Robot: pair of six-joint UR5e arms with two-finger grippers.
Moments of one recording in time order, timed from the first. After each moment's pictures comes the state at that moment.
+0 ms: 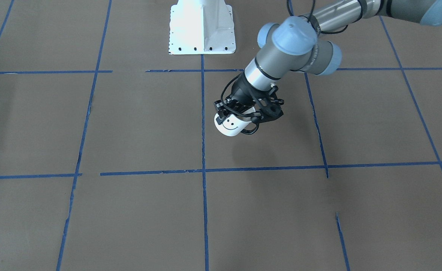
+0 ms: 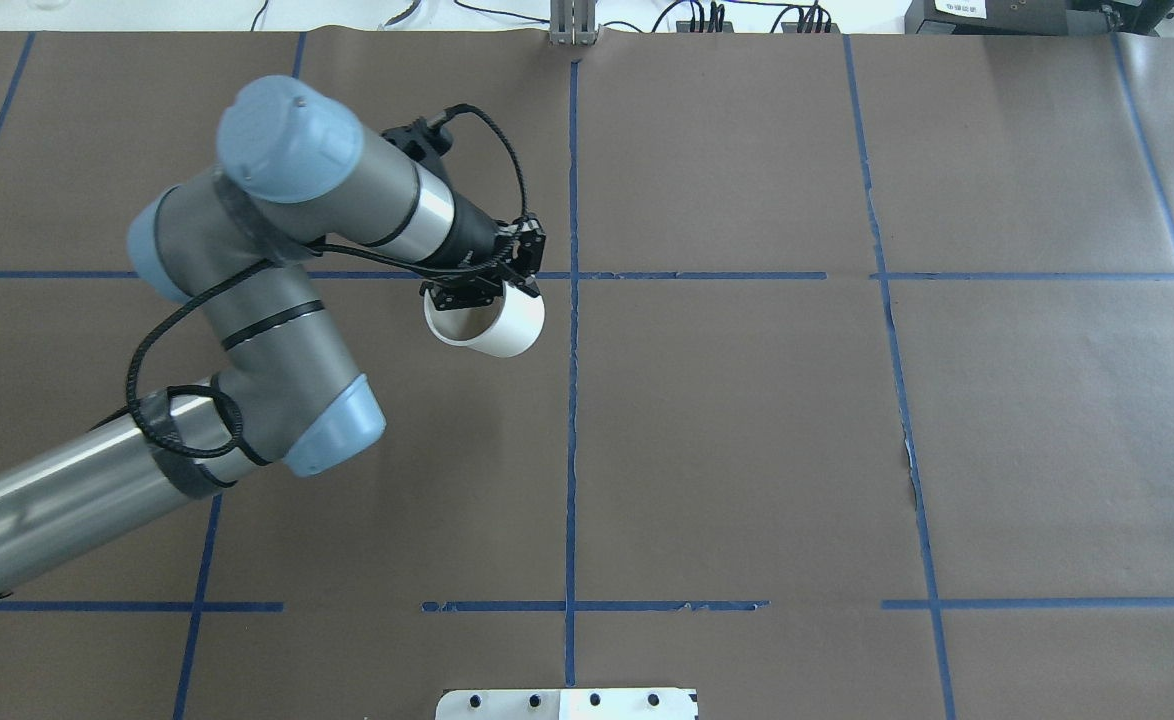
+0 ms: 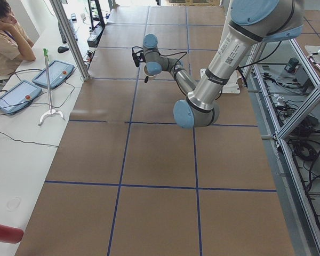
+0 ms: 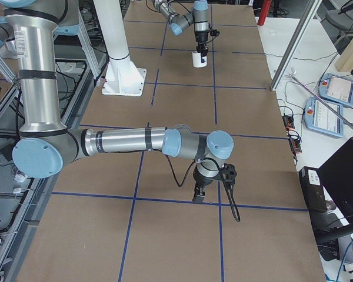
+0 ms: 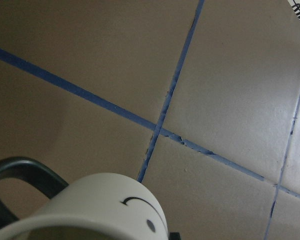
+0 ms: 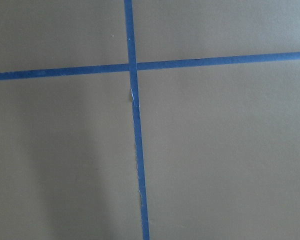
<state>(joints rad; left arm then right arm) -0.65 -2.32 -1.56 -1.96 -2.07 -1.69 1.53 -1.54 1.64 -1.83 2.27 0.01</state>
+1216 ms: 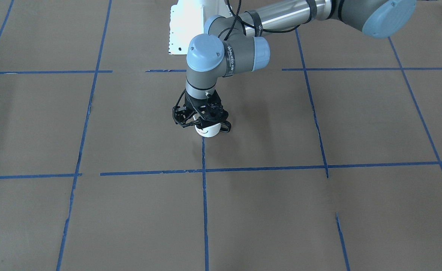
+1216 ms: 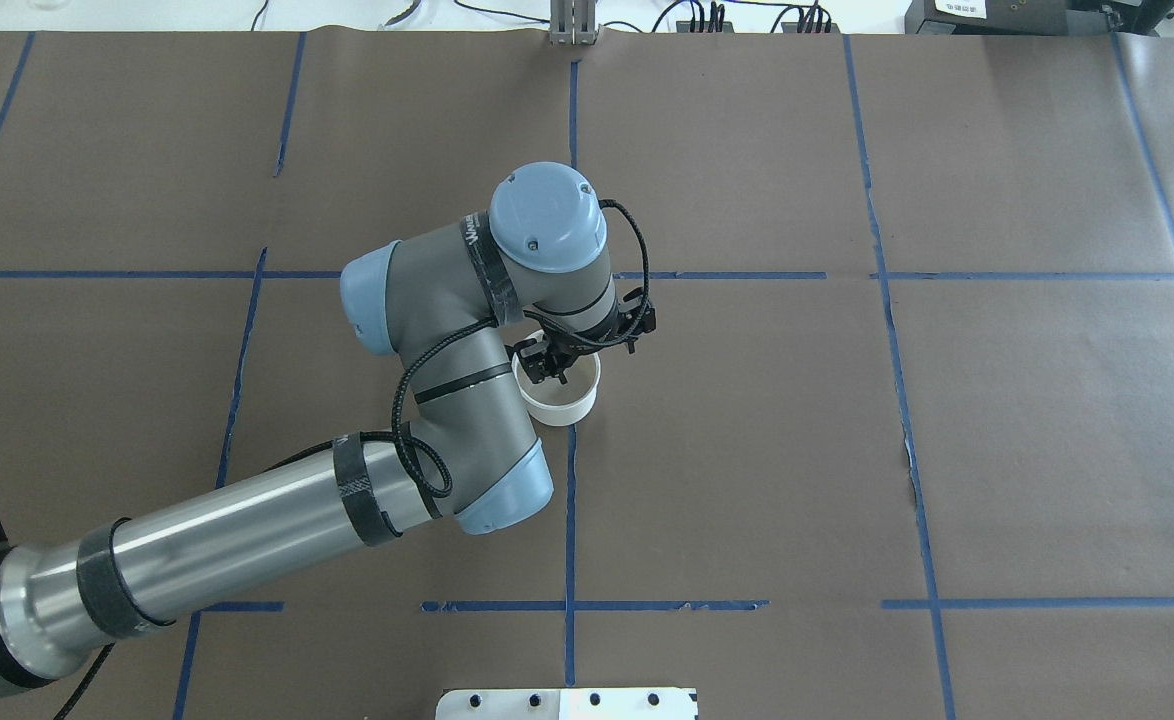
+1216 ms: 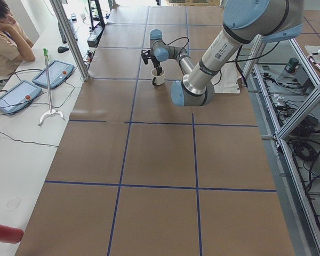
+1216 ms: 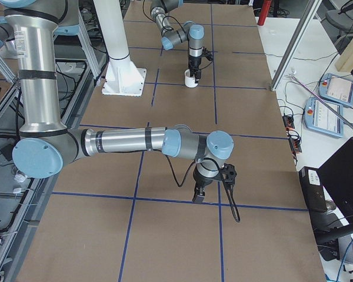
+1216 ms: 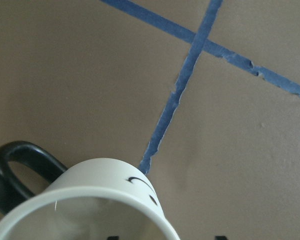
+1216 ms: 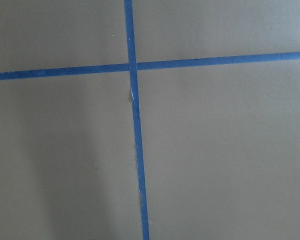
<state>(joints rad) -0.53 -2.51 -1.39 -1.69 -1.95 -1.63 1.53 -1.54 1.64 -1.83 2.27 0.01</state>
